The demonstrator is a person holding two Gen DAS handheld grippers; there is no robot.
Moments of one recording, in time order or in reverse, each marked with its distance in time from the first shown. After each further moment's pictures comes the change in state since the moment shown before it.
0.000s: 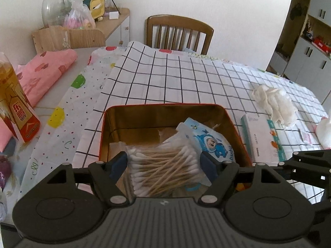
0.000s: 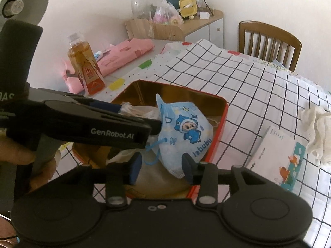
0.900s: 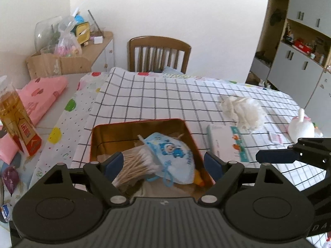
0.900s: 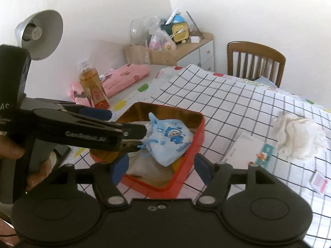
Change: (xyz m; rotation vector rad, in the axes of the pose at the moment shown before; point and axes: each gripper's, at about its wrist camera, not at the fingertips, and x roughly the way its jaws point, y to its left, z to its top) left arm -0.072 -0.039 -0.007 0.078 -0.100 -0.062; right arm -0.088 -0.011 -0.021 0.028 -0.132 -0.026
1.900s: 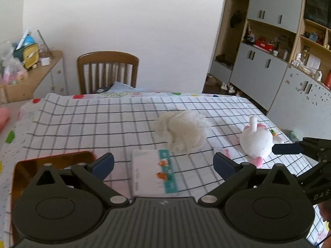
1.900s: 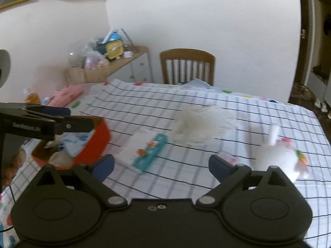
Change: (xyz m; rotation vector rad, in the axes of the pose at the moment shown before) left arm 0.035 -0.121 0.030 0.104 -0.064 -0.195; right arm -0.089 -0.133 -0.043 0.137 -0.075 -0.267
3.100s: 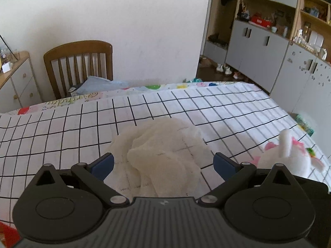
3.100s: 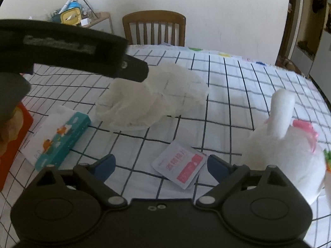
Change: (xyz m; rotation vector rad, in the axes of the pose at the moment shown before) left arm 0.202 -0.066 0.049 0.087 0.101 -0.001; right arm 0.146 -0.085 -0.011 0.061 0.175 -0.116
